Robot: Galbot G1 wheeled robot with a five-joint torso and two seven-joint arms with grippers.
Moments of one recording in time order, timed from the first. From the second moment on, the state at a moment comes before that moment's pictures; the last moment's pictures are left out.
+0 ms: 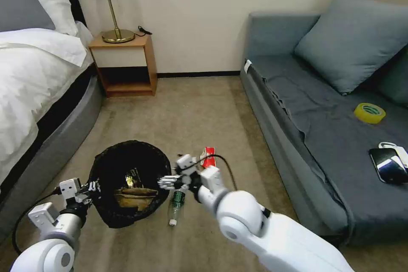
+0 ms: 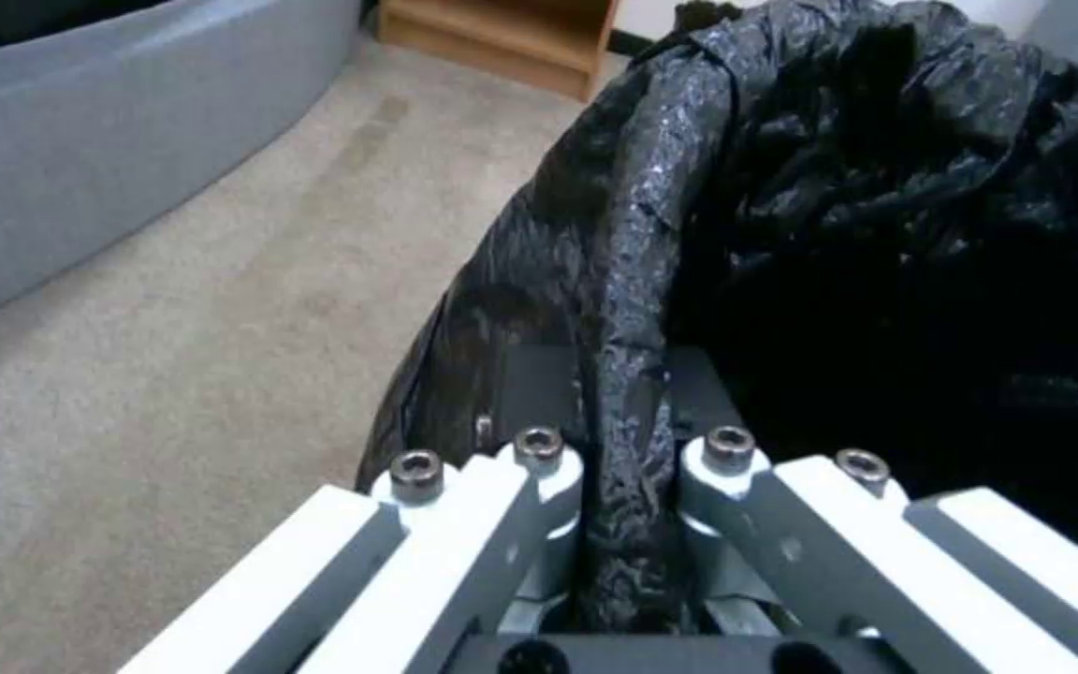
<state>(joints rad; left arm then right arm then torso) 1.58 -1.36 -0.90 -2.11 -0.58 0.42 -0.01 -0.94 1.07 -0.28 2.10 0.45 -0.45 0.27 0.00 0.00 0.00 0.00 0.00</state>
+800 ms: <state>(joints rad) 1.54 -1.34 -0.89 -2.08 -0.61 0.44 -0.02 -1.52 1.25 0.12 2.24 -0.06 -0.25 0.20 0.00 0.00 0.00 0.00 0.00</state>
